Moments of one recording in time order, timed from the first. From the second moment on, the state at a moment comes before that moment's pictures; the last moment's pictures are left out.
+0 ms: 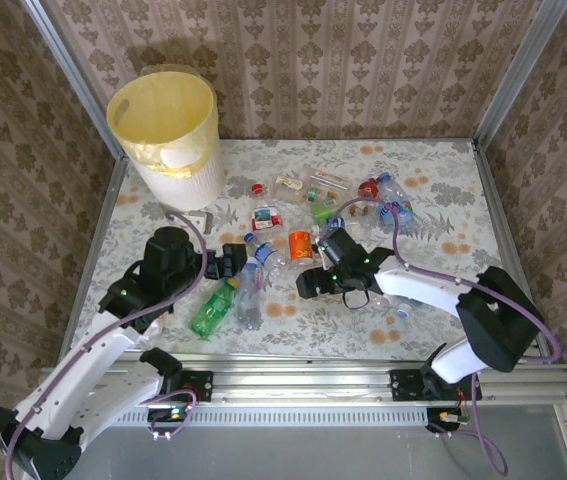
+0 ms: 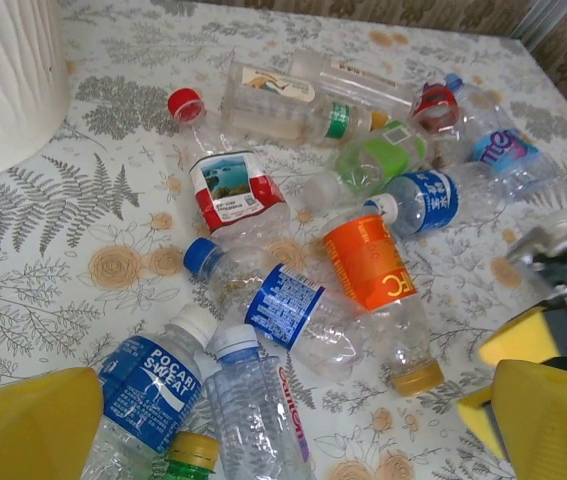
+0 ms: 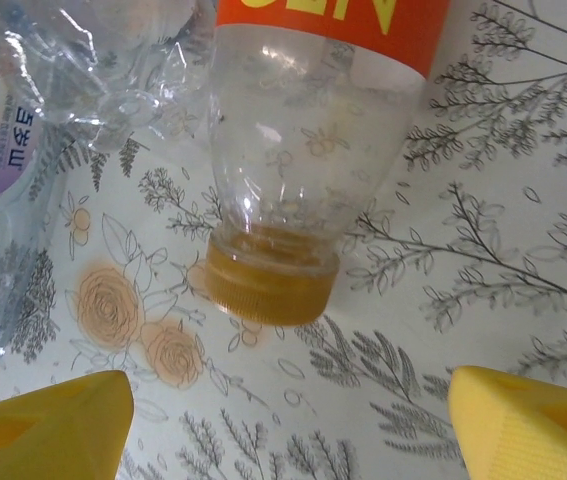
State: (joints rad) left arm -0.61 0.75 0.79 -0.55 -0.01 -0.36; right arm 0.71 1.51 0.84 -0.37 -0.15 0.49
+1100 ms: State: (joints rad) left arm -0.62 0.76 0.79 -0.56 -0.01 -0.38; right arm 0.73 1.65 0.88 -0.29 -0.05 0.50
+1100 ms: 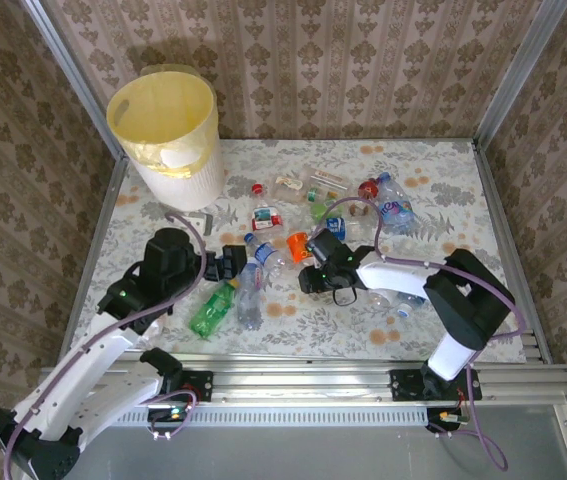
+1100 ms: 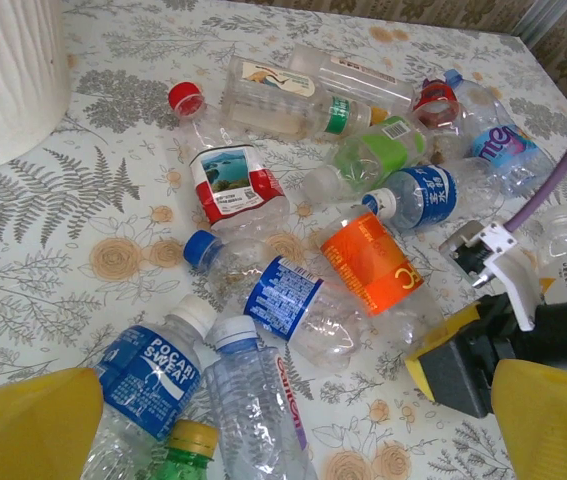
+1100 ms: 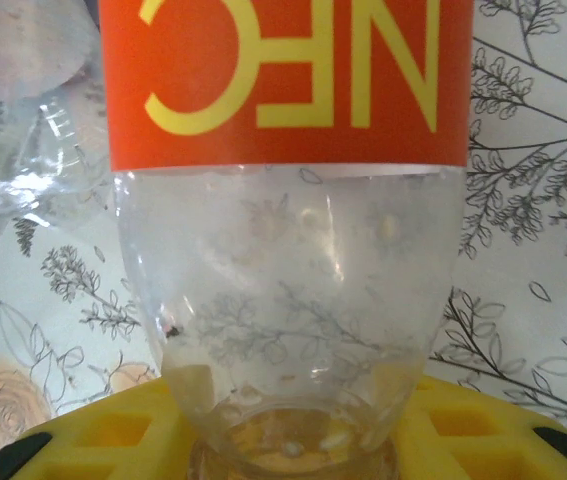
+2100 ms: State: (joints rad) left arm -0.81 1.26 0.78 0.27 0.24 -0.69; right arm 0.73 1.06 0.73 -0.18 -0.07 0.45
